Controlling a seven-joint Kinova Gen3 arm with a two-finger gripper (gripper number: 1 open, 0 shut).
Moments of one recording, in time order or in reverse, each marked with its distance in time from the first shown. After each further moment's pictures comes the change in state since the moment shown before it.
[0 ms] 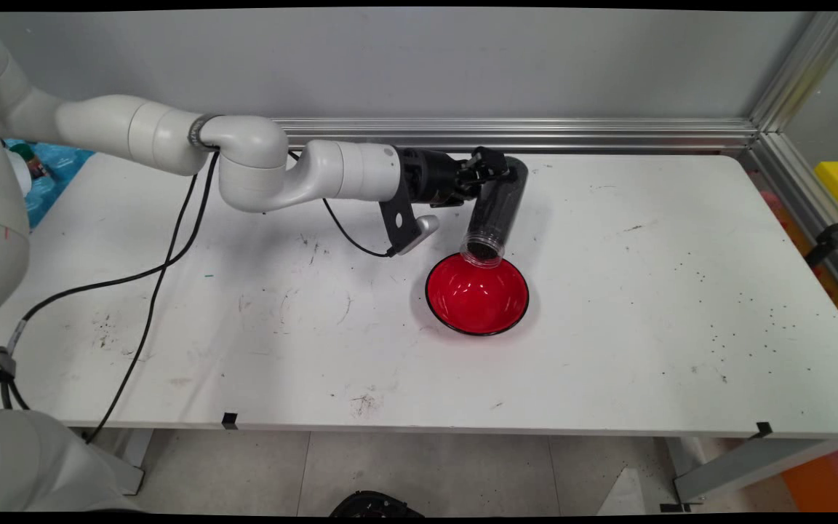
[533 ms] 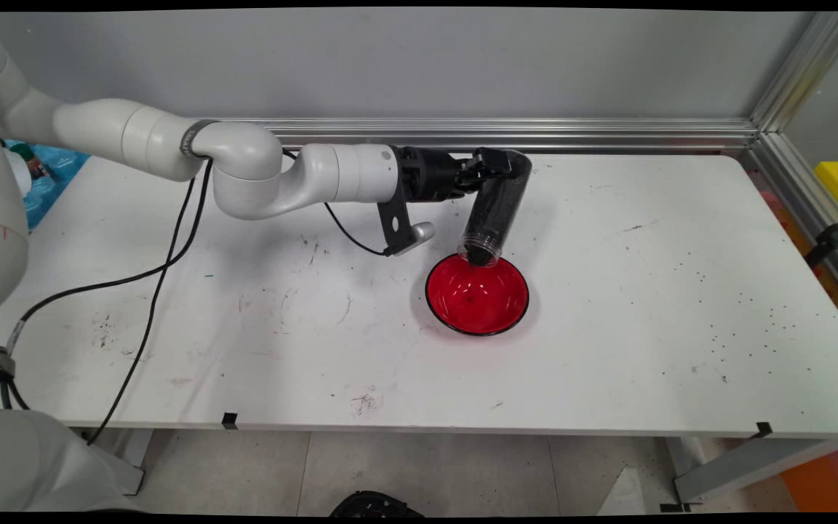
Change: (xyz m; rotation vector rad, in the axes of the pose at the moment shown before) arm 0.007 -0.003 -0.008 0.040 -0.030 0.124
